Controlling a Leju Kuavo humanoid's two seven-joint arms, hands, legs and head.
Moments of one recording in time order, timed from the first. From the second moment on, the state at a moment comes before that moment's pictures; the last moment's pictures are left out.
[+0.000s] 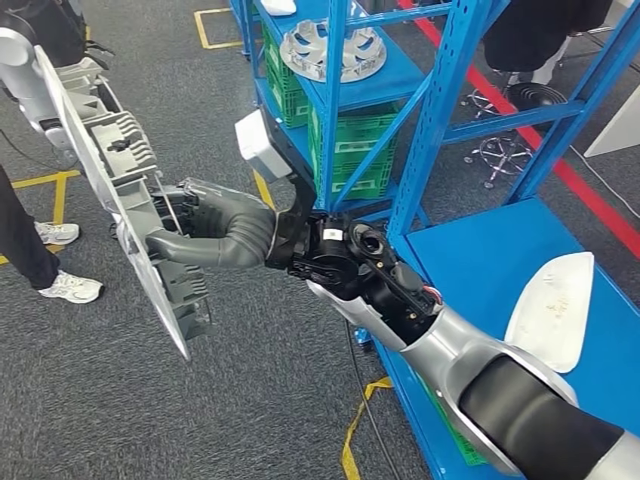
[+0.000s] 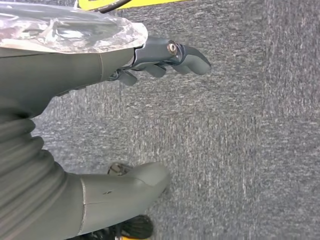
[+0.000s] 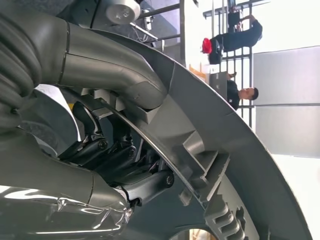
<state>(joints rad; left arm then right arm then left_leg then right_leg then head) -0.23 0.06 1.52 -0.16 -1.21 -0.04 -0.41 -0.82 0.10 0.73 -1.28 -0.70 0.56 0.08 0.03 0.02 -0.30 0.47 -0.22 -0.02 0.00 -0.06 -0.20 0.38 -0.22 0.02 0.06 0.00</state>
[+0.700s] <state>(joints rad) -0.25 0.08 1.52 -0.16 -1.23 -0.08 -0.37 -0.81 0.08 0.73 -1.30 -0.69 0.55 0.08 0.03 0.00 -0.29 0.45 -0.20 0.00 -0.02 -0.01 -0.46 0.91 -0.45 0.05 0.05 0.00</state>
